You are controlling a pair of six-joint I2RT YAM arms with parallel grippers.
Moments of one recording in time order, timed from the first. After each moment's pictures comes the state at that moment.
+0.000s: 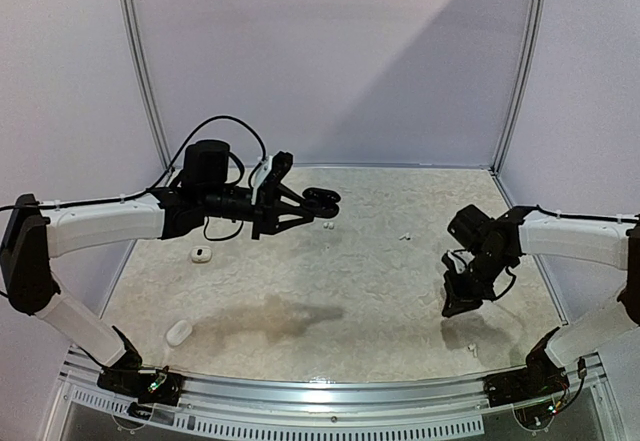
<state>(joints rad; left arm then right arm) -0.65 1.49 0.98 0.19 0.80 0.25 0.58 1.39 0.81 -0.87 -0.23 0.55</state>
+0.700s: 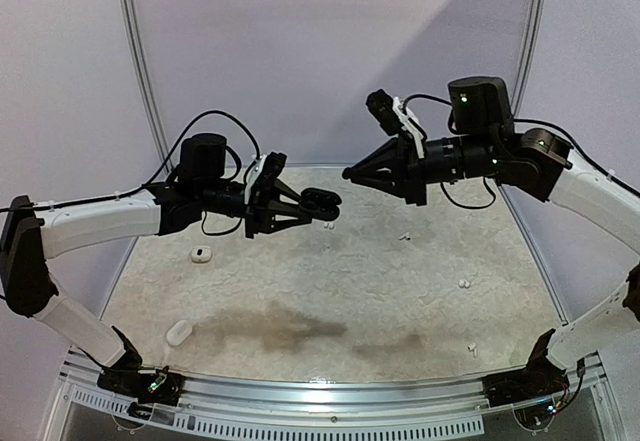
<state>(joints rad) -0.65 1.47 1.01 0.16 0.95 0.37 0.85 1.38 1.46 -0.44 -0.50 -0.16</state>
